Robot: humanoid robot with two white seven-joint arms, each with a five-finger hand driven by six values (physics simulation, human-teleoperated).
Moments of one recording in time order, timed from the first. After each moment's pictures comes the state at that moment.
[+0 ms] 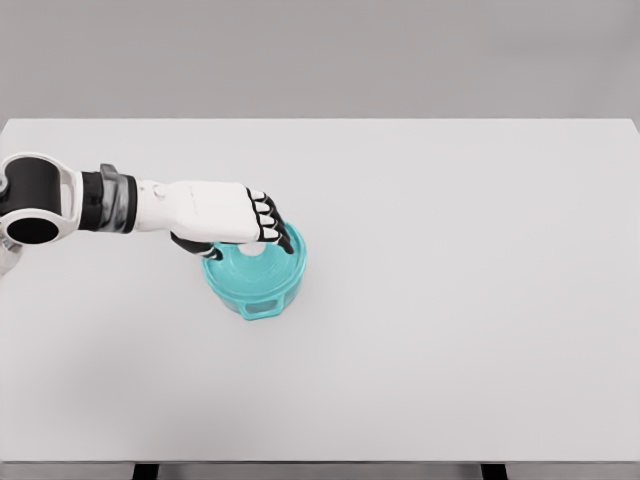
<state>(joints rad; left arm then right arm) -0.87 0.78 -0.93 -1.65 -0.38 -0.56 -0.61 0.04 0.00 0.54 -0.07 0.17 -0.05 0.36</state>
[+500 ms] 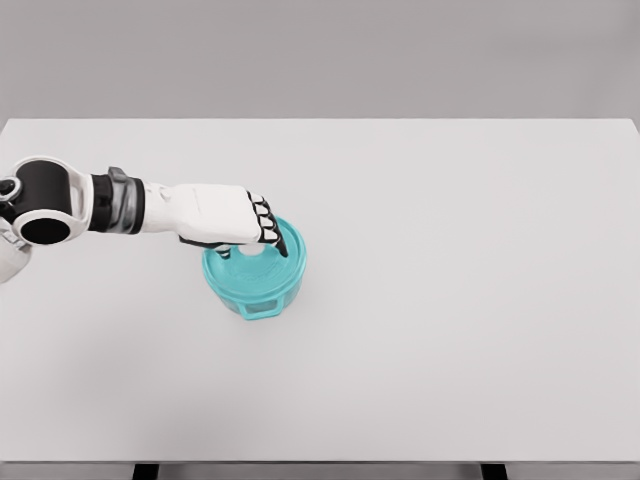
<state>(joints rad) -0.88 0.75 -0.95 -1.61 -0.40 -0.55 -0.61 0.04 0.00 0.54 -0.07 0.17 -0.05 0.36</state>
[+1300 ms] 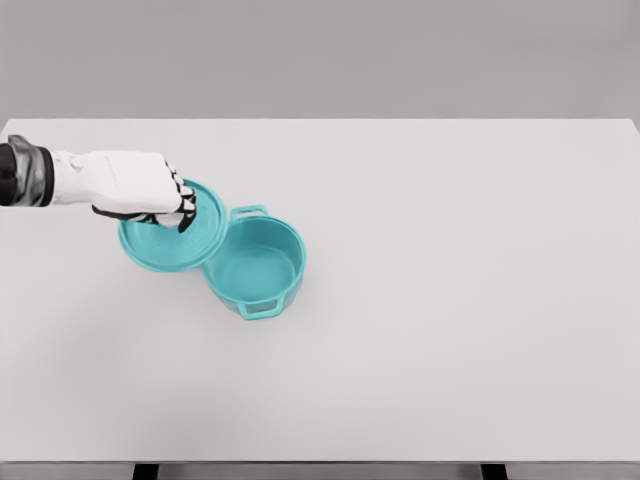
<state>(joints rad) -0.95 0.98 -0.95 -1.61 -0.42 -0.58 -0.61 0.04 0.00 0.54 -0.07 0.17 -0.05 0.36</state>
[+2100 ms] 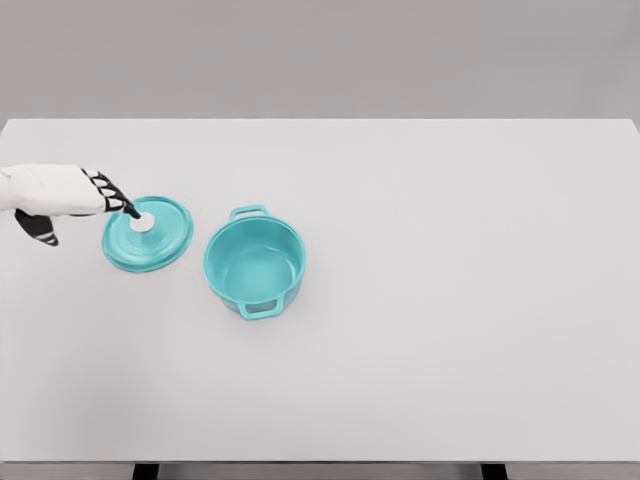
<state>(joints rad) -0.90 1.03 -0.96 -1.37 -0.42 -0.58 -0.61 0.05 0.00 0.54 -0.07 0.17 -0.05 0.36</state>
